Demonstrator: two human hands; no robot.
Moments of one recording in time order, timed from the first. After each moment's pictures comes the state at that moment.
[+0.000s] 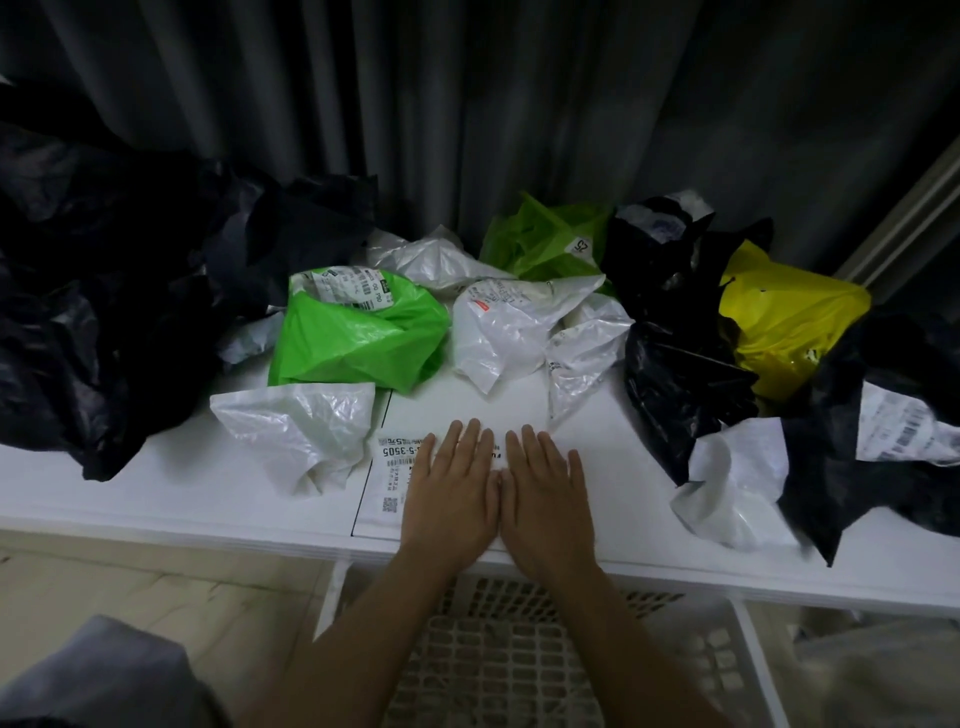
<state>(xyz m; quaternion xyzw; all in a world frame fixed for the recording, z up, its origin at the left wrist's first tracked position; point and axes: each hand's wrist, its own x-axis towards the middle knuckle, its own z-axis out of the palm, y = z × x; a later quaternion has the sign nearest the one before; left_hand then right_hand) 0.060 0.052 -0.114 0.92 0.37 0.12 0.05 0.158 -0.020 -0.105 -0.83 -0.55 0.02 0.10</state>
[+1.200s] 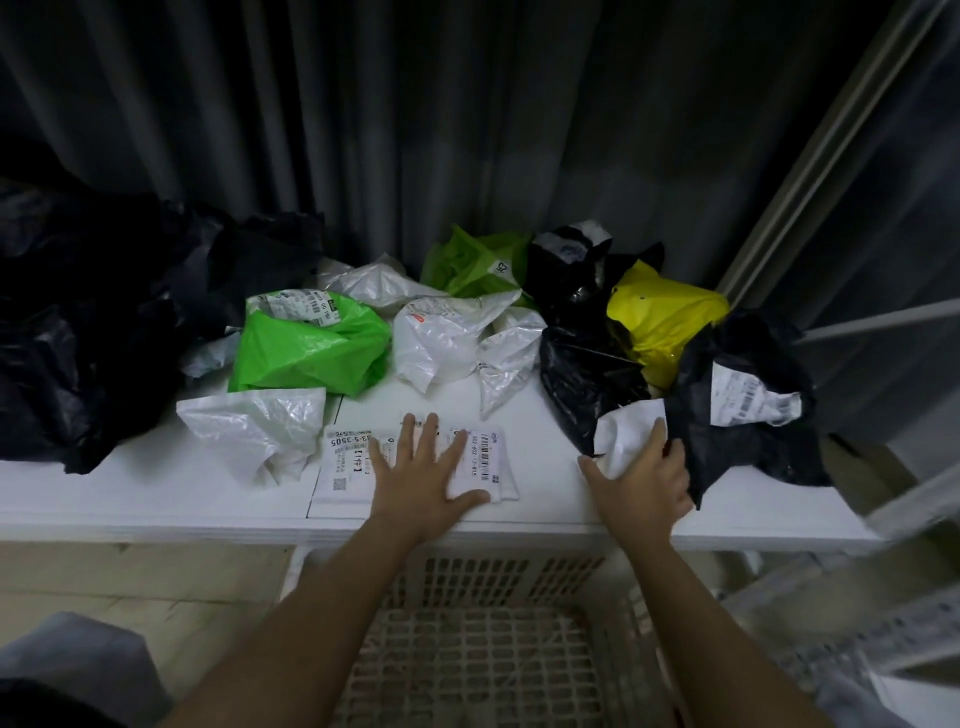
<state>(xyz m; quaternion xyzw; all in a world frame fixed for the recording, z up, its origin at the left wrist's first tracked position) 0.069 0.026 -0.077 0.93 0.37 -0.01 0.08 0.247 -0.123 -0.048 -0.95 -0.18 -0.04 0.26</state>
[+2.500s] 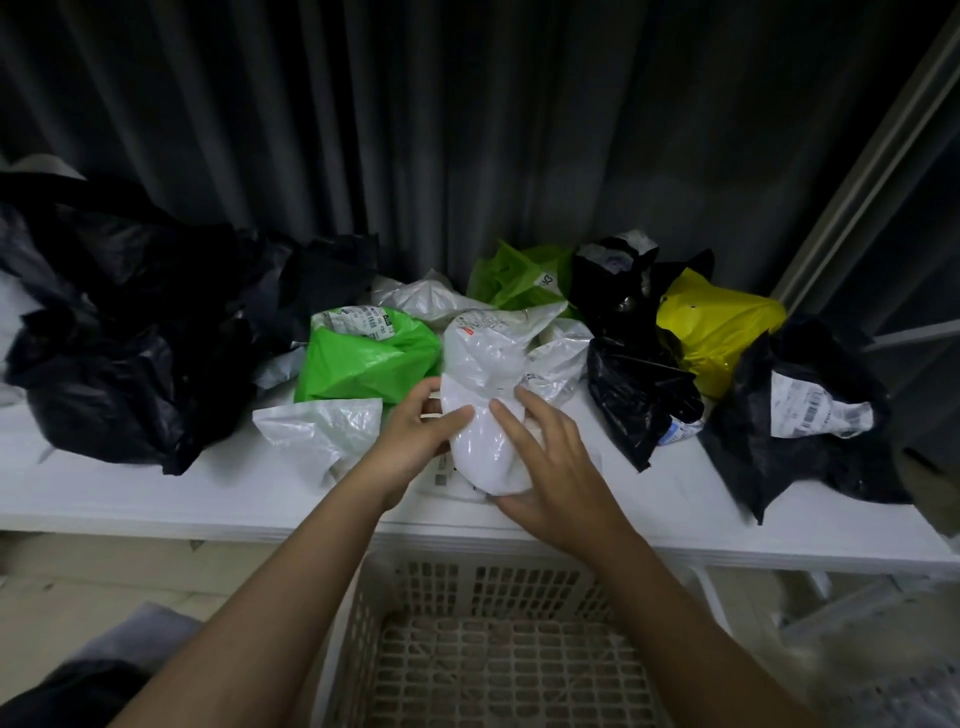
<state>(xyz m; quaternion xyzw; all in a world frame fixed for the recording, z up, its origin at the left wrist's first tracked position) 0.019 0.049 0.020 0.60 0.33 0.29 0.67 0.164 -0.072 -0.017 -0.66 -0.69 -0.12 0.29</state>
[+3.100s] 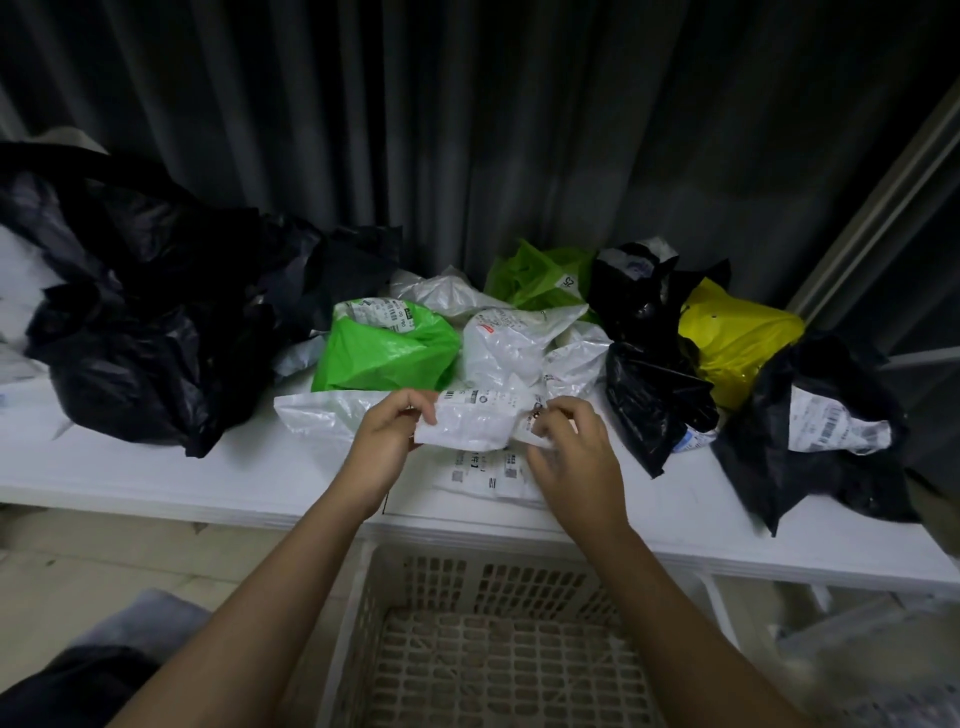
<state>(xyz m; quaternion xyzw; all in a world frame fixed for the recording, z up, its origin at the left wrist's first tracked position) -0.020 0.063 0.004 0.60 0.34 0.36 0.63 0.154 -0.052 -0.019 -0.72 -0.56 -0.17 0.37</state>
